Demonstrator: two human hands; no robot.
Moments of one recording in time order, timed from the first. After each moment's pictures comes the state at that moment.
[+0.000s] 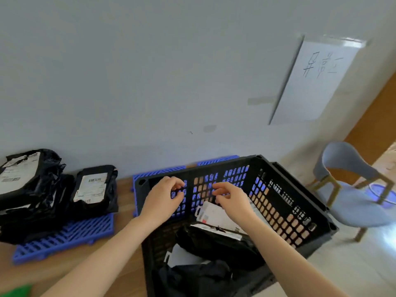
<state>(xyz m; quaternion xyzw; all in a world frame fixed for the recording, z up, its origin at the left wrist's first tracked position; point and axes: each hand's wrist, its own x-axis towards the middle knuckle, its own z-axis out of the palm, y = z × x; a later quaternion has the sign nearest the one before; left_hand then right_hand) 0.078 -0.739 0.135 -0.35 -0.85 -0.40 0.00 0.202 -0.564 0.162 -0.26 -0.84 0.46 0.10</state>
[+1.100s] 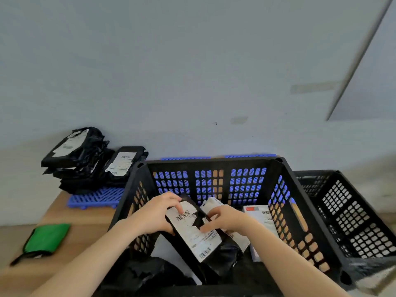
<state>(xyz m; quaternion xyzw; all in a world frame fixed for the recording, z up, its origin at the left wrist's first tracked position) 0.141 -0.696 0.121 -0.29 -0.92 -0.19 -0.17 0.183 -0.457 0.093 -0.08 -0.83 0.45 -0.32</state>
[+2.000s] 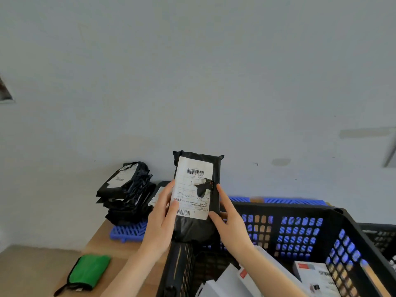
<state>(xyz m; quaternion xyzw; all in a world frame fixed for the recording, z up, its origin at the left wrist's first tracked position) 0.135 -0.772 0.190 -0.13 -0.80 -0.56 0.15 0.138 -0.591 0.169 0.03 -0.77 0.64 0.06</state>
